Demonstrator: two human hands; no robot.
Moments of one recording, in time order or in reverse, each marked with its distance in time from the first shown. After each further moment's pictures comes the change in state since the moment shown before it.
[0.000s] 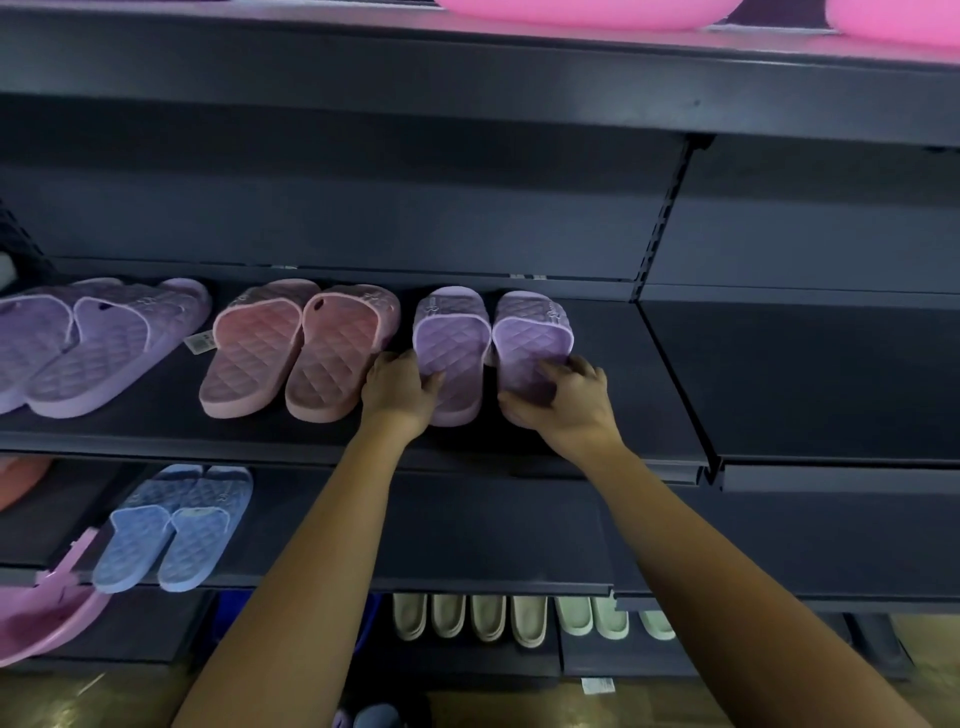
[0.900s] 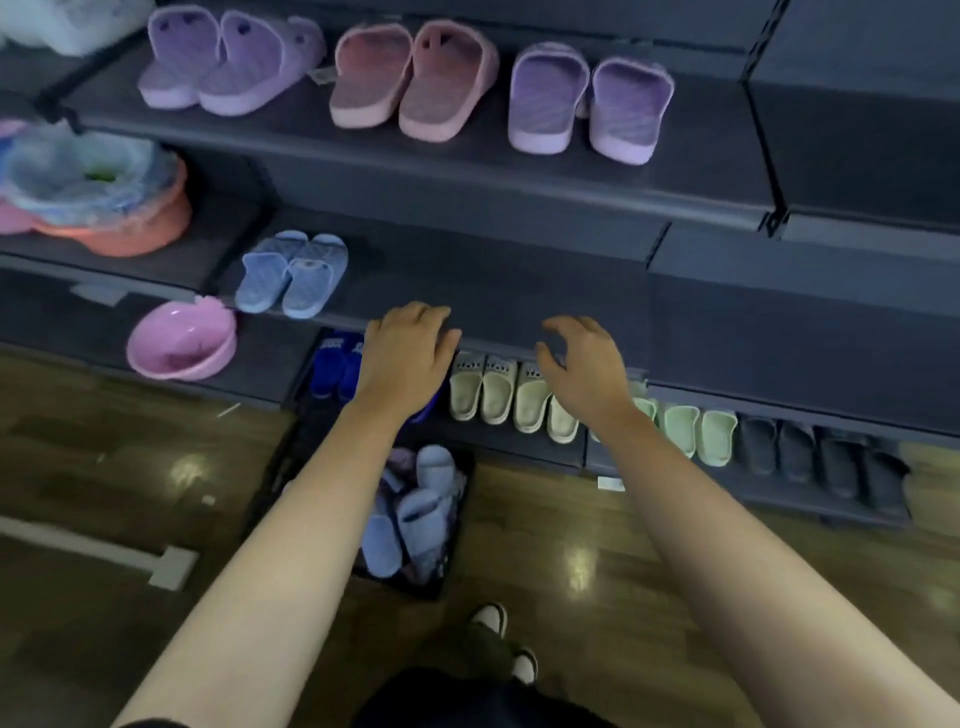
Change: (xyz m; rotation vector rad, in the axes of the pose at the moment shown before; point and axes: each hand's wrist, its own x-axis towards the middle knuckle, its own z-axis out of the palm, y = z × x) left_hand -0.300 -0.086 -0.002 0.289 0.022 0.124; right_hand -0.248 0.021 0.074 0.034 -0.139 -0.234
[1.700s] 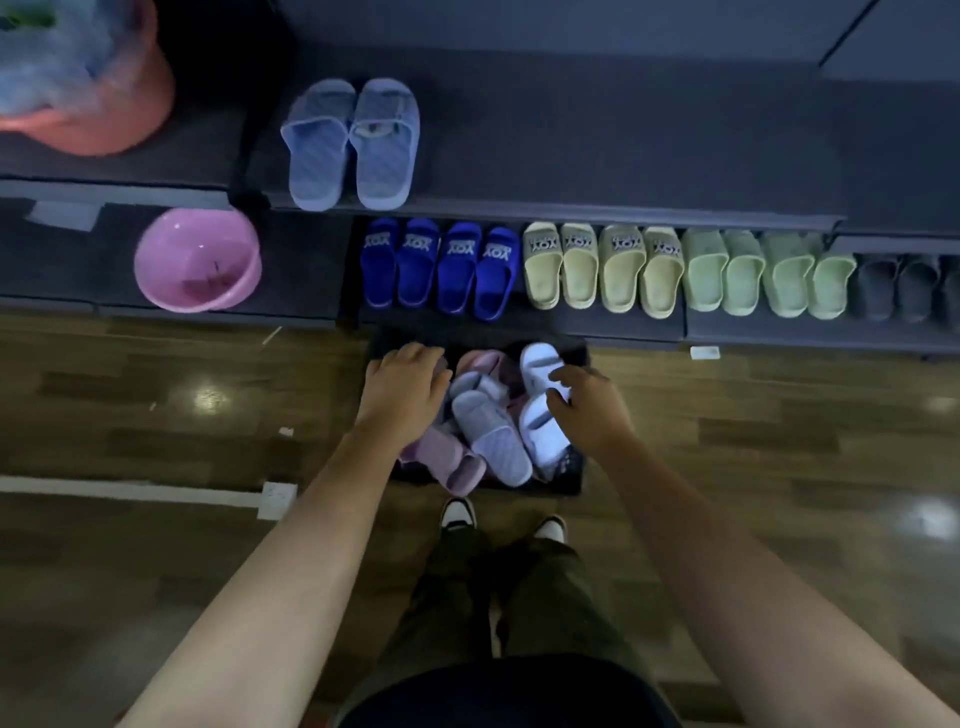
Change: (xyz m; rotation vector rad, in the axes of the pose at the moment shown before) left_hand -0.095 -0.302 0.086 0.018 -0.511 -0.037; right_hand -0.061 -0.104 0.298 0.008 -0.349 0.454
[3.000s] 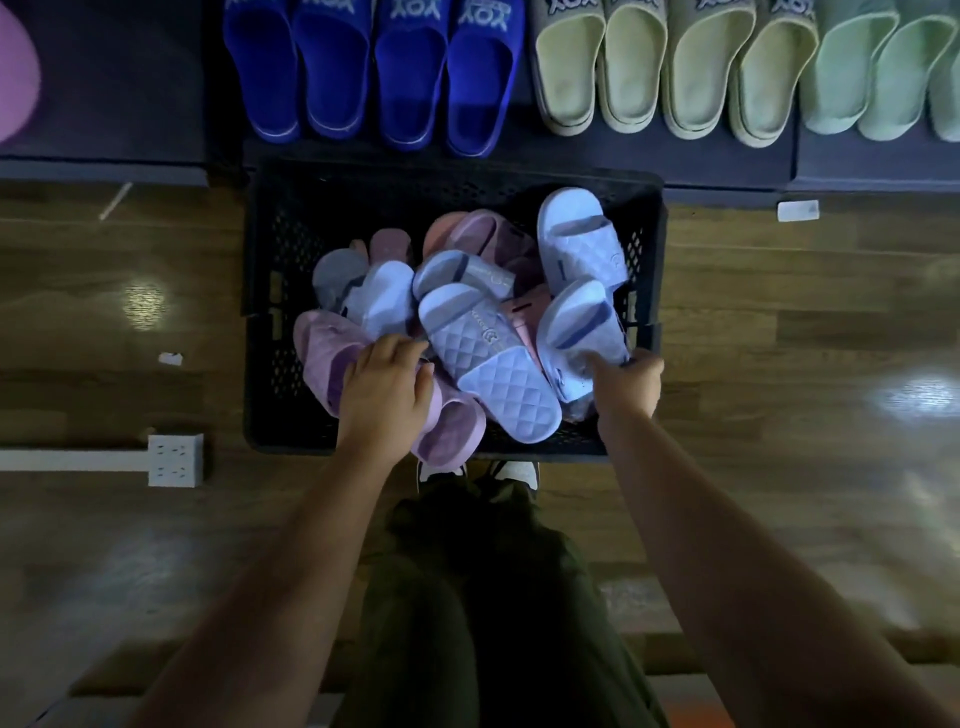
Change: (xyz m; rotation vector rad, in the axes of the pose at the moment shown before) left_hand 0.055 -0.094 0.327 -0.118 0.022 -0.032; right_hand 0.114 0.190 0.272 0.658 0.321 0.911
